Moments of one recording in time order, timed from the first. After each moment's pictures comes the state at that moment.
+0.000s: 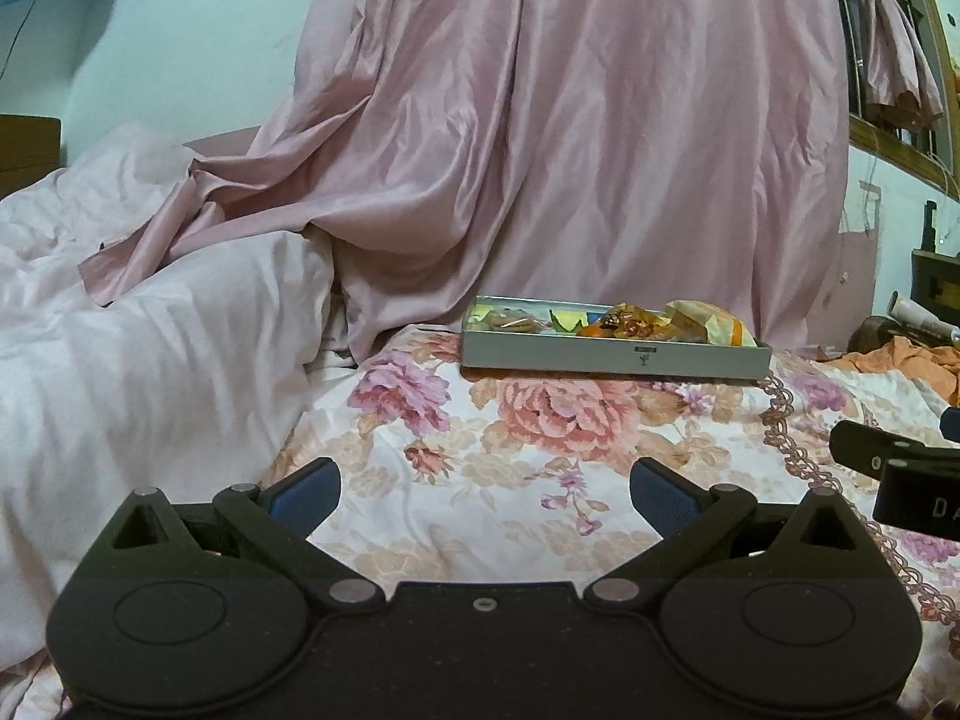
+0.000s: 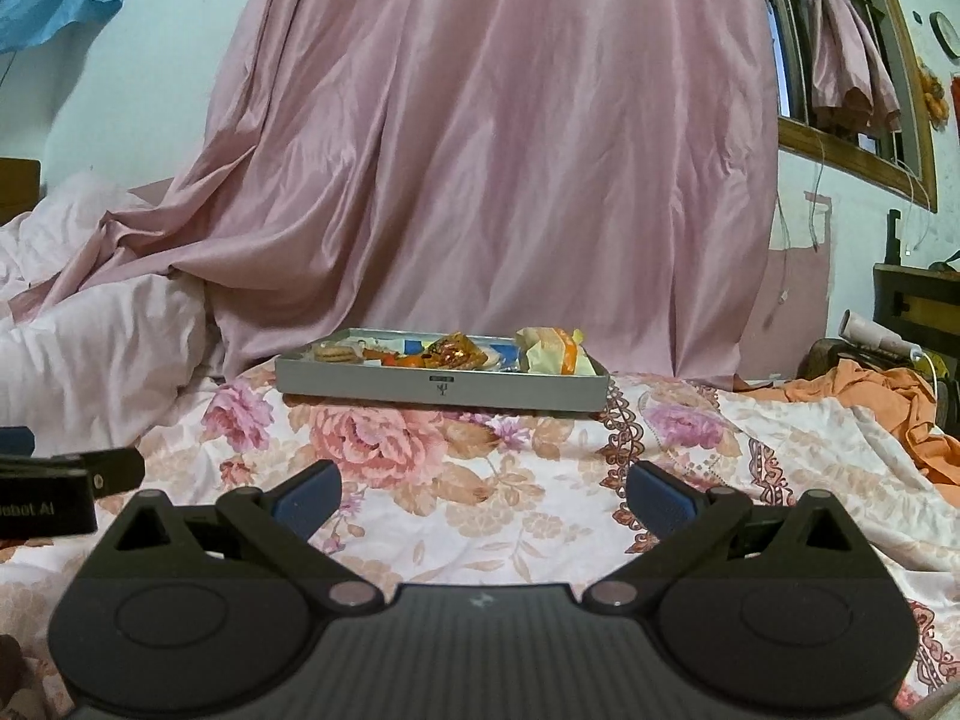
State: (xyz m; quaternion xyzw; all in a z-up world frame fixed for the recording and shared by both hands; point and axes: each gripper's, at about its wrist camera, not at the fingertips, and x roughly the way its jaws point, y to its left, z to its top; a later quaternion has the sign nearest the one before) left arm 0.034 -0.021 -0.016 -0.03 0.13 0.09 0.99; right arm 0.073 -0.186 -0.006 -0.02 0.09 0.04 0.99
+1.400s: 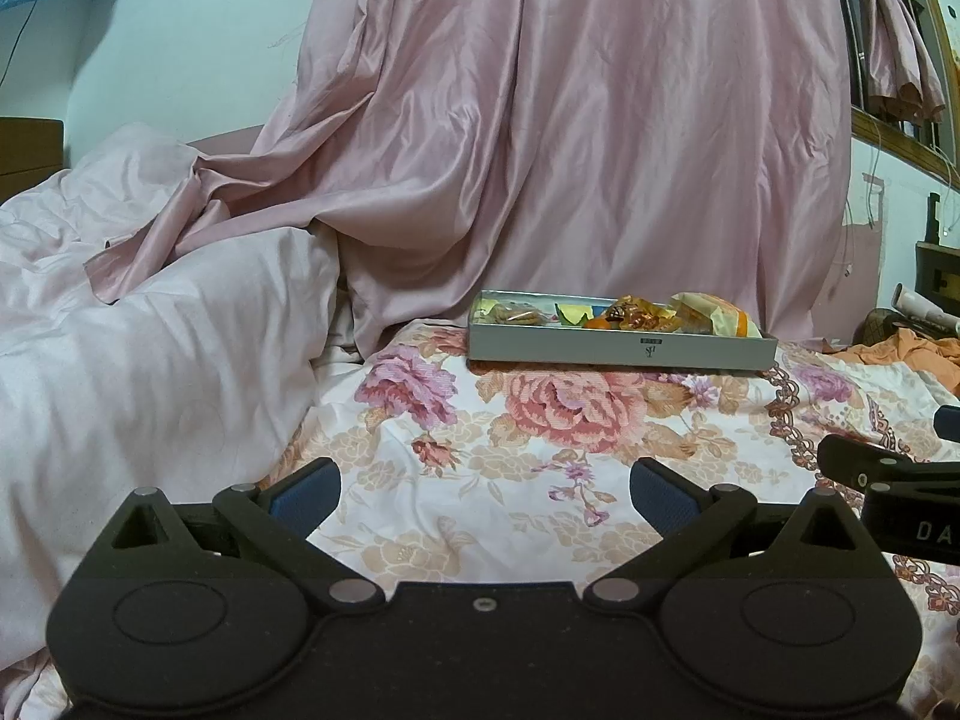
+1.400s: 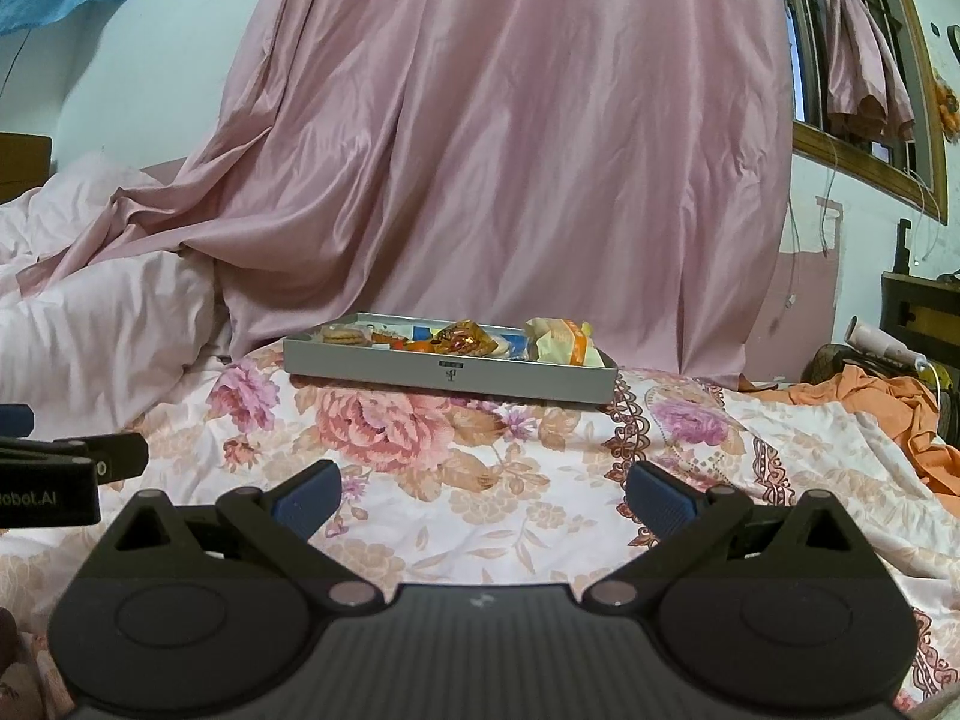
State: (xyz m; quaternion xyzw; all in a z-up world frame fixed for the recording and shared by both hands) left arm 0.032 -0.020 -0.016 -0.03 0.14 0.09 0.99; right arm 0.075 -0.181 -0.013 -0.04 0.10 0.05 0.99
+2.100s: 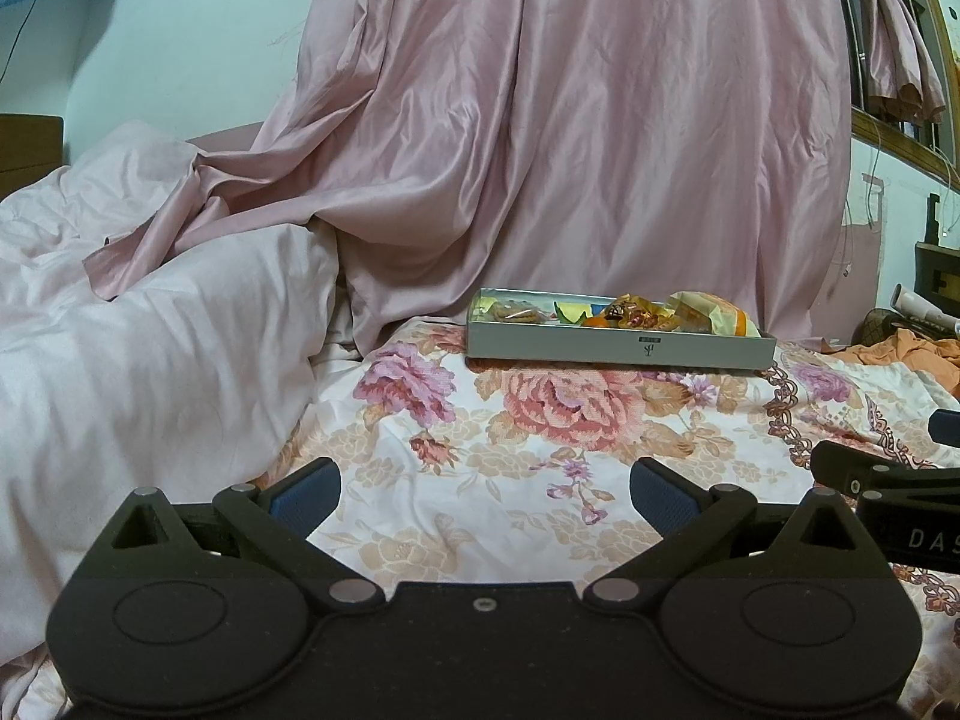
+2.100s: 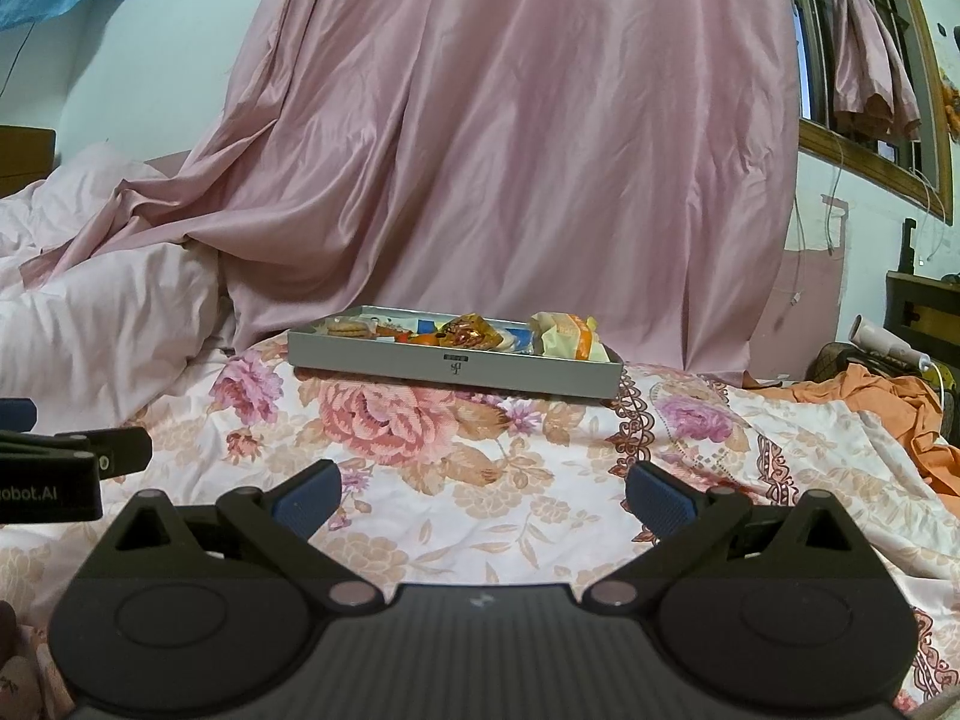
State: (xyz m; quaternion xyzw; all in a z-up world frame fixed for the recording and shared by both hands) left arm 0.032 -0.020 -0.016 -0.03 0.14 0.09 0.99; right arm 0.075 -0.179 -0.015 -0.04 0.10 0.06 0.99
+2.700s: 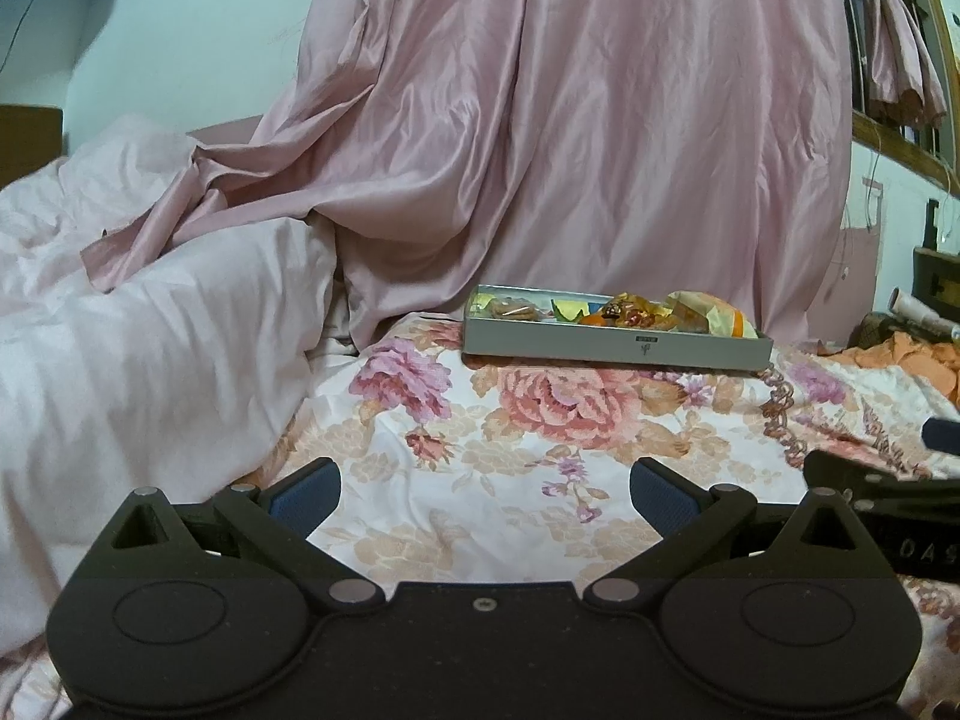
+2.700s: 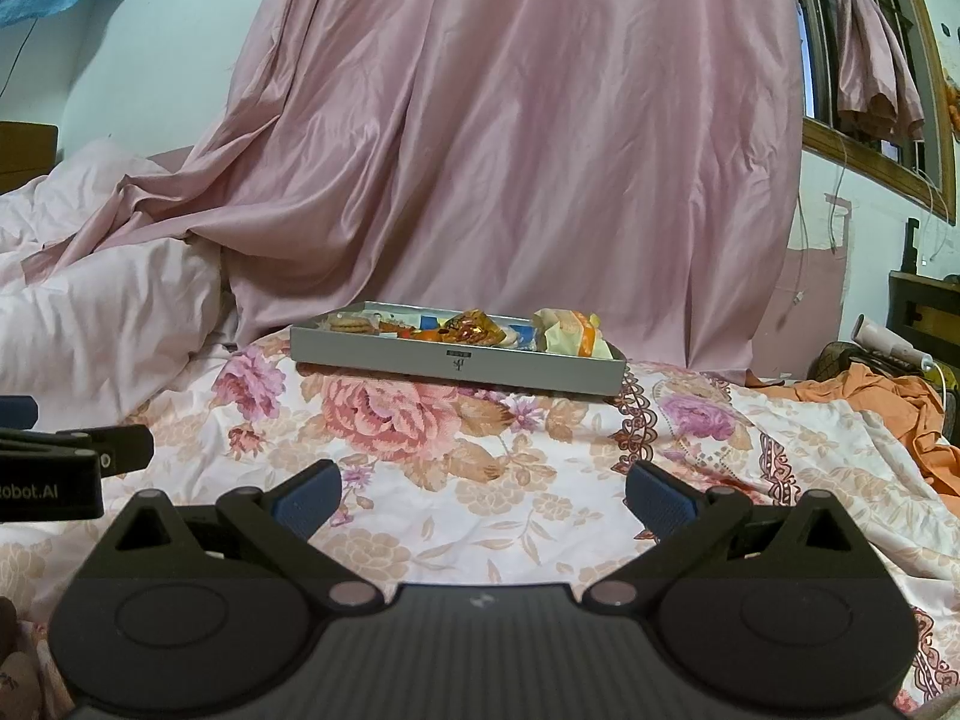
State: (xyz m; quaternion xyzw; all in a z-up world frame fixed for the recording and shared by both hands) left arm 0.031 -0.018 -0.017 -0.04 0.14 0.09 0.99; right arm 0.074 -0.177 -0.017 -0.05 0.11 0.06 0.99
